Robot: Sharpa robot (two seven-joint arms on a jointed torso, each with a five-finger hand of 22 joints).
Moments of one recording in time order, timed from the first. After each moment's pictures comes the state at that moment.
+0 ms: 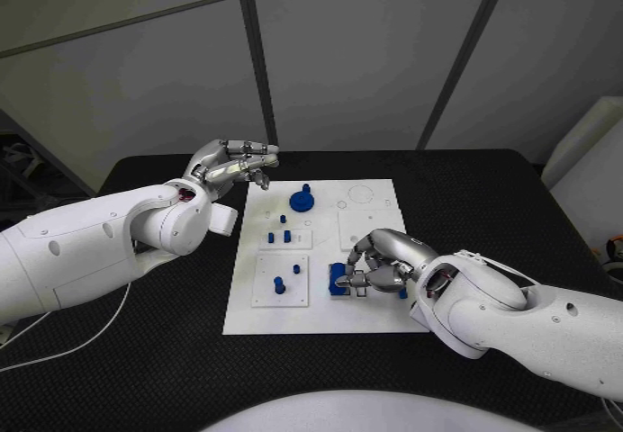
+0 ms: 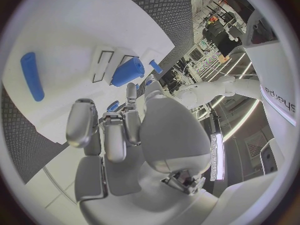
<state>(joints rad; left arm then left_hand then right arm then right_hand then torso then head) 1.15 -0.89 0.02 1.47 -0.11 -0.27 0.36 1.36 -0.14 0.45 -0.04 0.16 1.02 0.18 0.13 0.07 1.08 0.10 0.35 0.09 1.12 0.03 1.00 0.45 0.20 1.08 0.13 0.61 1.00 0.99 -0.86 -0.02 1.85 -1.43 -0.42 -0.38 1.36 -0.02 -0.14 0.19 0.19 1.02 0.05 0.42 0.46 1.44 -0.02 1.34 1.31 1.47 -0.07 1.55 1.31 0.09 1.37 0.04 1.34 1.25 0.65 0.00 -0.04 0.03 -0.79</state>
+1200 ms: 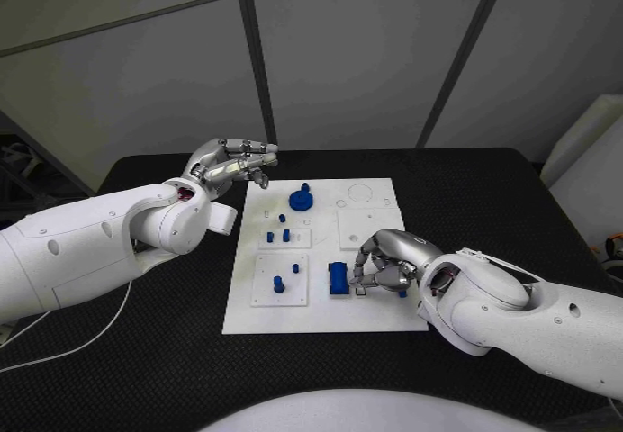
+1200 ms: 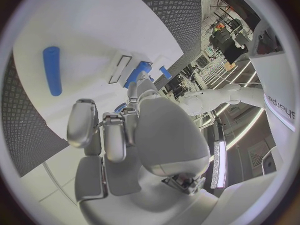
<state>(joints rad) 1.15 -0.89 0.02 1.47 -0.11 -0.27 0.36 1.36 -0.14 0.45 -0.04 0.16 1.02 0.18 0.13 0.07 1.08 0.10 0.35 0.09 1.12 0.03 1.00 0.45 0.20 1.08 0.13 0.61 1.00 0.99 -0.88 -0.02 1.84 -1.50 -0.37 -0.44 1.47 0.01 -0.09 0.13 0.14 1.05 0.04 0.46 0.47 1.44 -0.02 1.38 1.39 1.47 -0.08 1.55 1.31 0.09 1.38 0.03 1.34 1.25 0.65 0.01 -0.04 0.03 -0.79</state>
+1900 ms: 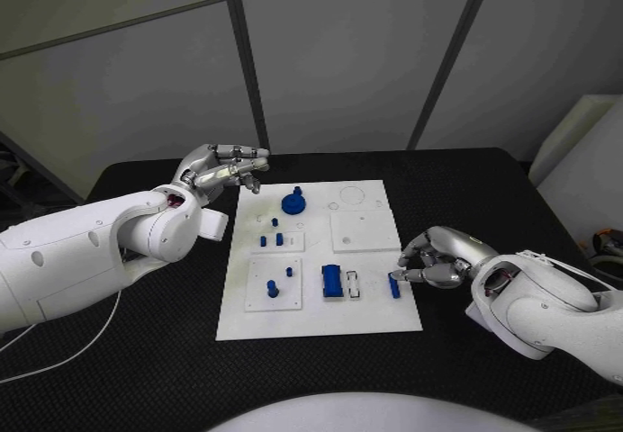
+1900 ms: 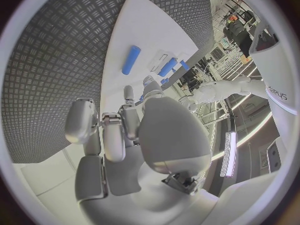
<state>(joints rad) 1.15 -0.90 0.02 1.47 -0.11 -0.27 0.36 1.36 -0.14 0.44 -0.04 0.16 1.02 0.18 0.13 0.07 1.08 0.10 0.36 0.09 1.12 0.03 1.00 0.45 0.20 1.08 0.13 0.60 1.00 0.99 -1.11 -0.02 1.89 -1.43 -0.43 -0.41 1.37 -0.02 -0.12 0.24 0.29 1.01 0.10 0.26 0.35 1.41 0.02 1.29 1.31 1.47 -0.05 1.54 1.31 0.09 1.35 0.06 1.33 1.22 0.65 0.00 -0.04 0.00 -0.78</state>
